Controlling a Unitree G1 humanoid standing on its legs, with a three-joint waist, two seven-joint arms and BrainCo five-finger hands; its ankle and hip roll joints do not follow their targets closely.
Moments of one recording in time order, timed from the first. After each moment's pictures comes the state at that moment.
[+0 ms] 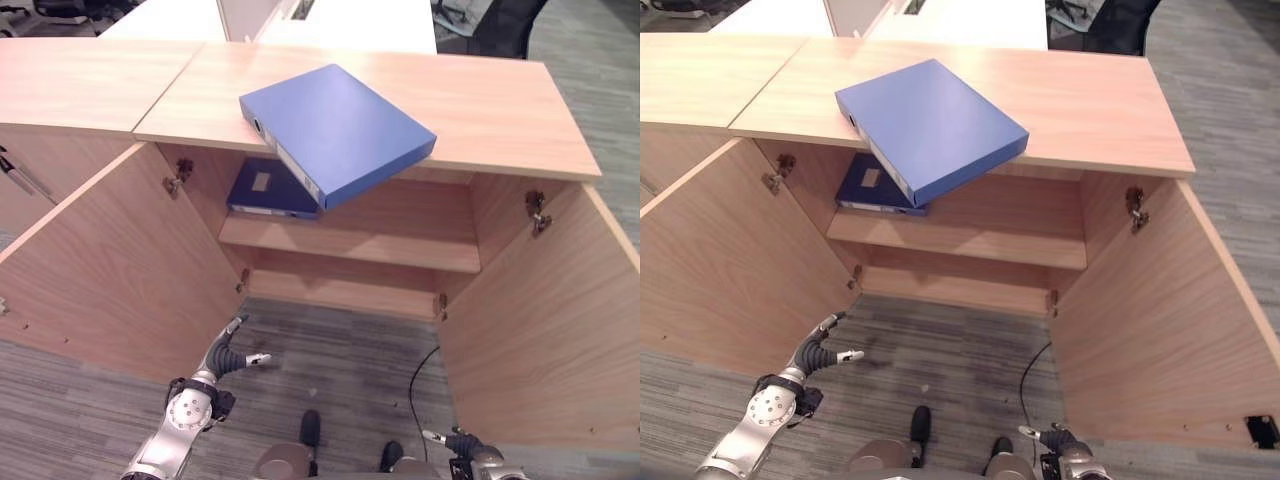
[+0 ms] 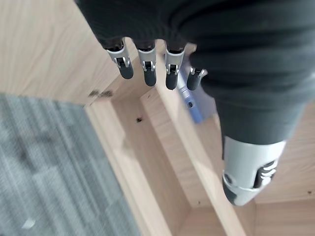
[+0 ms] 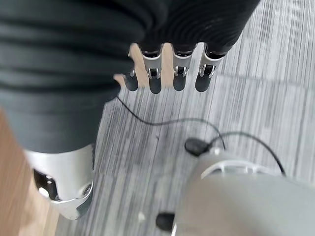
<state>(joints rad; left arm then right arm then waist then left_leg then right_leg) 0.18 0.47 -0.16 0.18 0.08 -0.05 0.14 -0.10 -0.25 0.18 1.29 0.22 0.01 -0.08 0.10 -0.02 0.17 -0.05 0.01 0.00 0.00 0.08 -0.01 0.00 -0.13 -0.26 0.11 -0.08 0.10</state>
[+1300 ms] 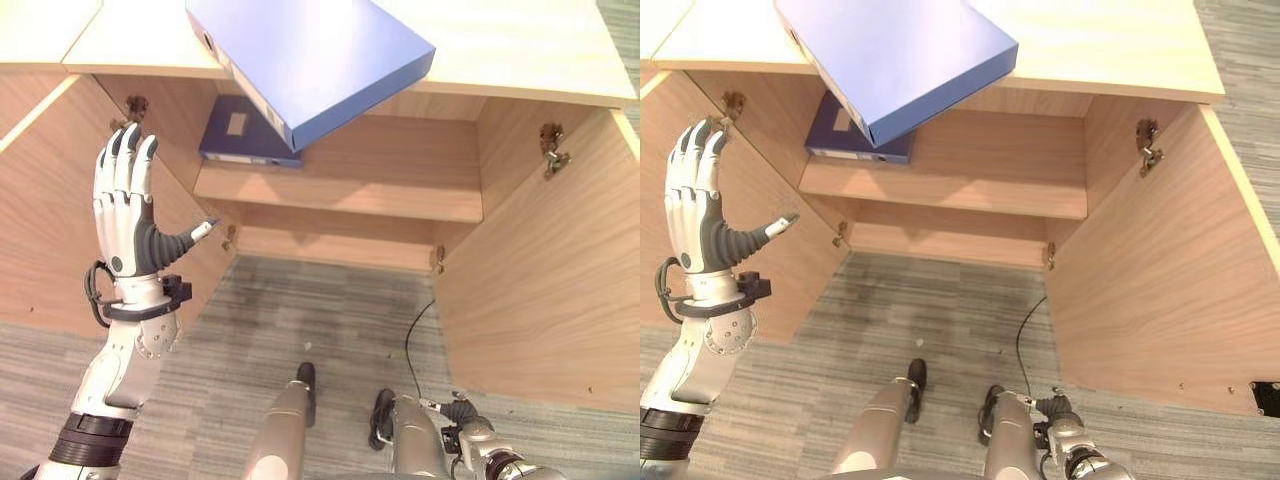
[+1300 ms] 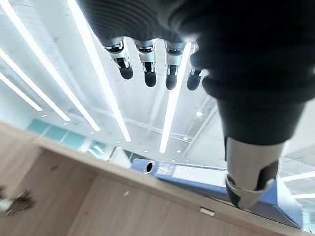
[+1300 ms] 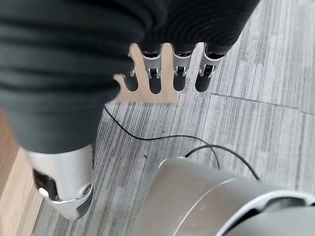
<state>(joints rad) -0.12 0.67 -0.02 -0.16 0.65 -0.11 0.72 -0.20 -0.24 0.24 1.30 0.22 -0.04 -0.21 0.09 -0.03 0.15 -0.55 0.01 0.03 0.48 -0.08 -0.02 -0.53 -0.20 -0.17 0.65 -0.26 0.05</state>
